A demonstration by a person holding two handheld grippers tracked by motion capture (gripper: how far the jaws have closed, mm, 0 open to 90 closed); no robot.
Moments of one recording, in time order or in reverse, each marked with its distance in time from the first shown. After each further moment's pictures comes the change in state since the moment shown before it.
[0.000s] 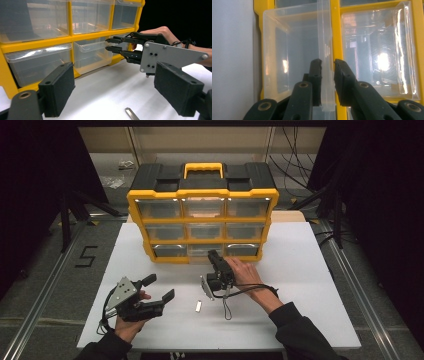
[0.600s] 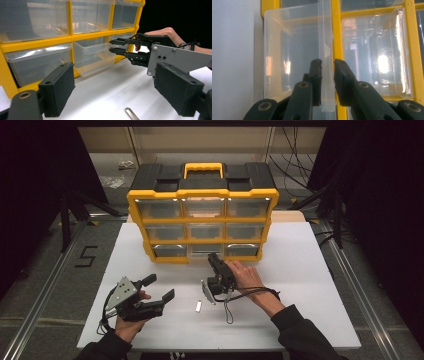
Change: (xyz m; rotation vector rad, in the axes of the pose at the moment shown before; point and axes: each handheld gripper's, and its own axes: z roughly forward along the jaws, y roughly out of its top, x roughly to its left) left arm 0.000 0.000 0.000 0.001 0.000 -0.002; right arm 0.002 0.001 -0.011 -0.011 0.005 -0.003
